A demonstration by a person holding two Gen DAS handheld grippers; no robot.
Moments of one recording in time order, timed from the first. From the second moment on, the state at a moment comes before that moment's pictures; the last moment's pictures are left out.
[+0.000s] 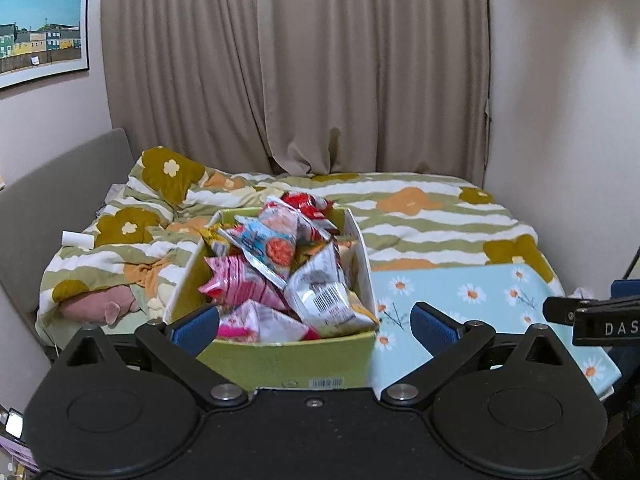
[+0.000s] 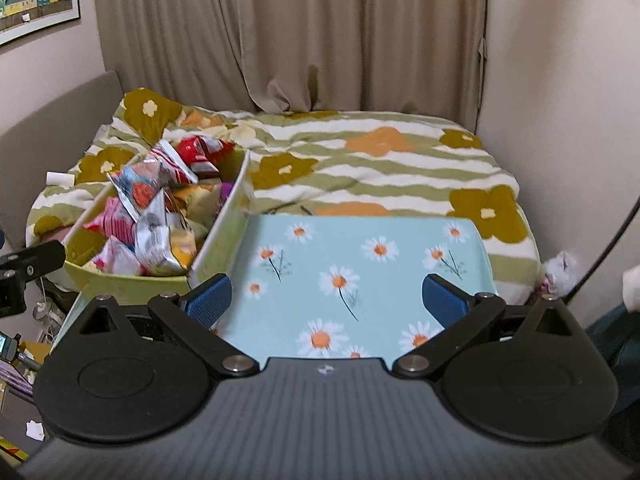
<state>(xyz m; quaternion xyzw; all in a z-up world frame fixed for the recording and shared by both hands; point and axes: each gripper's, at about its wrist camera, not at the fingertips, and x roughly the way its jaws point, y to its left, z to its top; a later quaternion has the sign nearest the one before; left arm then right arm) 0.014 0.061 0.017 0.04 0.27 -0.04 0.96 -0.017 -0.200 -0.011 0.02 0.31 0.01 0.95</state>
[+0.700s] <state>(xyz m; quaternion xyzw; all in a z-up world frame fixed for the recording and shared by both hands) 0.005 0.056 0.018 0.04 0.27 -0.05 0.96 -0.032 -0.201 -0.012 0.03 0.31 0.00 0.95</state>
